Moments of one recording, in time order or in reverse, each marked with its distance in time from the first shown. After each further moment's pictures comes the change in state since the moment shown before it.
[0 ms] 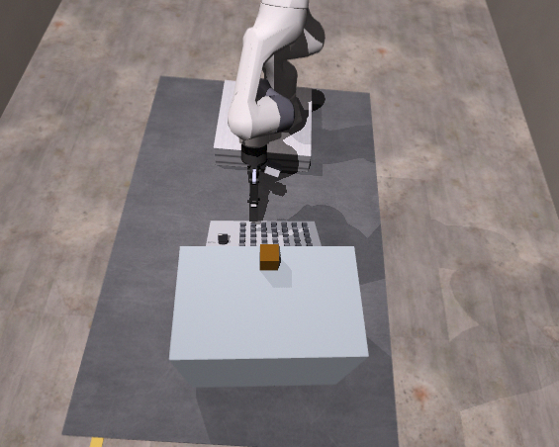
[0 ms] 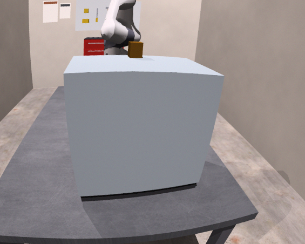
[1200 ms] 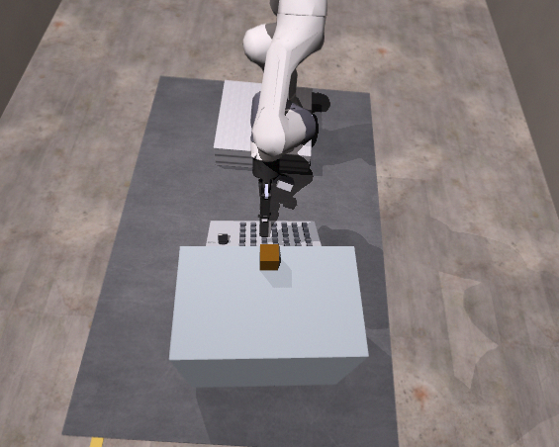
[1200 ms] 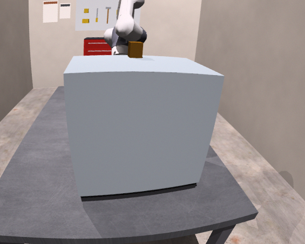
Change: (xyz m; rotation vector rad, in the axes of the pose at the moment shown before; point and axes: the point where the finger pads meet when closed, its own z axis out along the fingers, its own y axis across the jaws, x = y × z) arm 0.031 0.063 0.018 0.003 -0.010 -0.017
